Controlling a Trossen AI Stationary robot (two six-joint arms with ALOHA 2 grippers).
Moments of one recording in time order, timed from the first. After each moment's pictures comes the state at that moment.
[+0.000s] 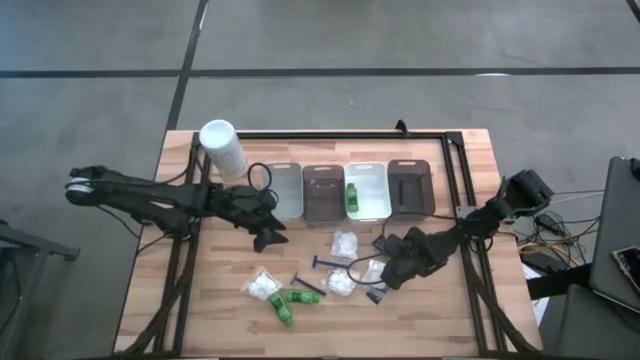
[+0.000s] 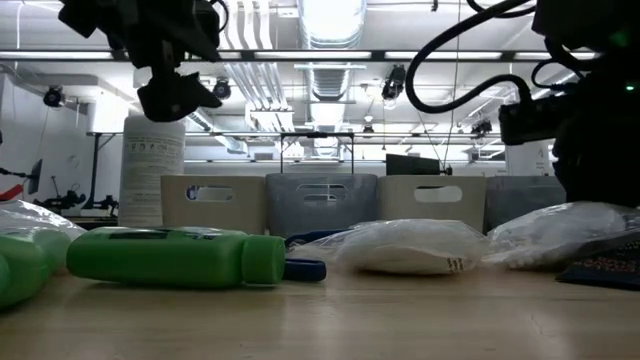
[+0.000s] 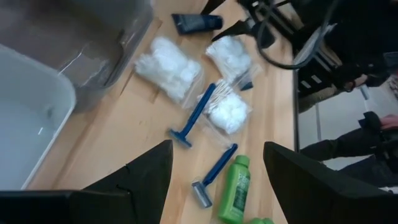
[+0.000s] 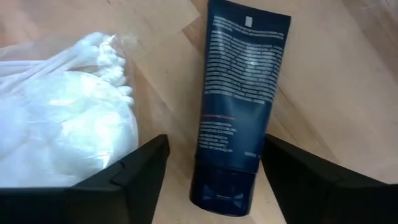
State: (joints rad) left arm -0.06 1.04 0.68 -0.19 0.16 -0.66; right arm 0.49 1.62 0.76 -0.59 0.29 1.14
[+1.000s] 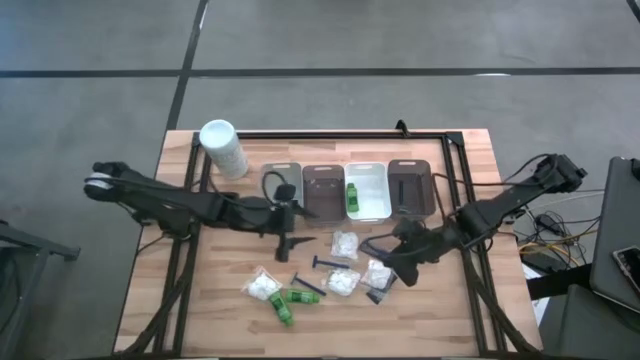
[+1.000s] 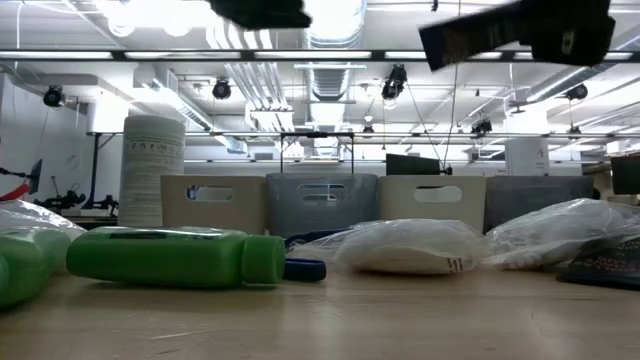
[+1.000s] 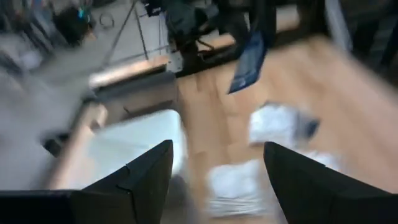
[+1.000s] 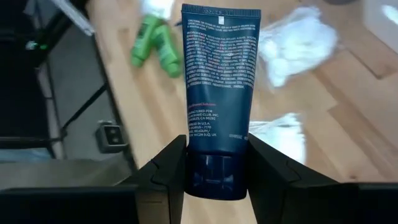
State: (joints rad) left arm -0.21 1.30 0.97 -0.03 -0.23 0.24; right arm 0.47 1.17 0.94 -0.58 0.15 1.09
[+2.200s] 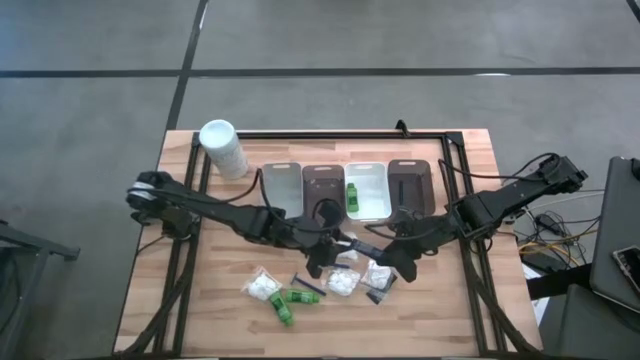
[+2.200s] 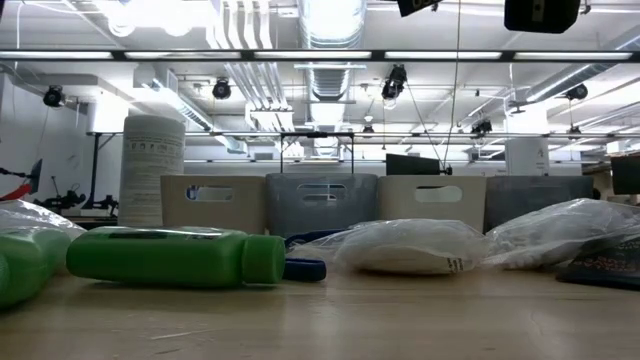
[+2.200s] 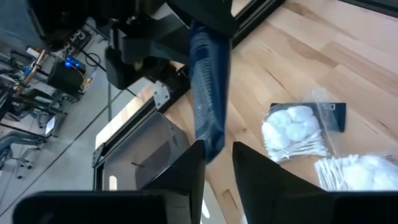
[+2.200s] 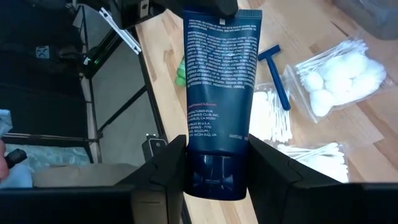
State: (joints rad) left arm -0.26 1.67 1.37 -0.13 -0.24 0.61; right arm 0.42 1.18 1.04 -0.54 0.07 1.04
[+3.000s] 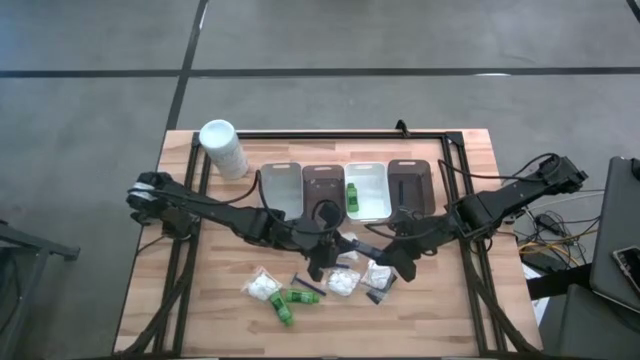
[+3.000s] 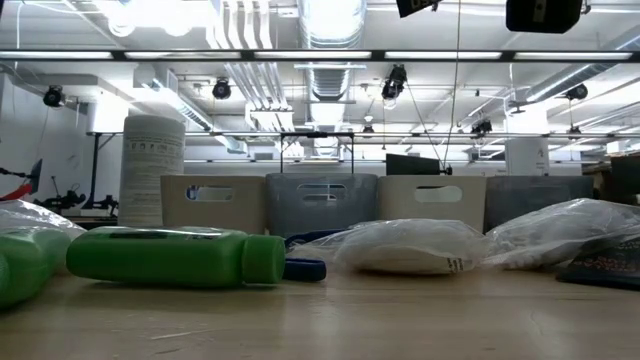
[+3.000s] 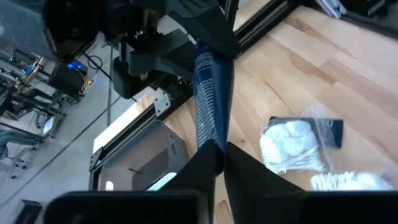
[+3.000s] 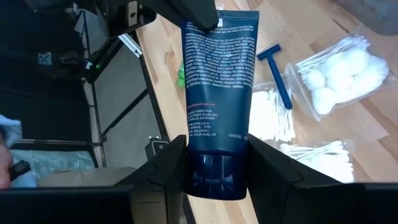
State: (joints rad) left arm -0.28 1.67 1.38 -0.09 -0.24 0.55; right arm 0.41 1.18 1.04 -0.54 0.07 1.07
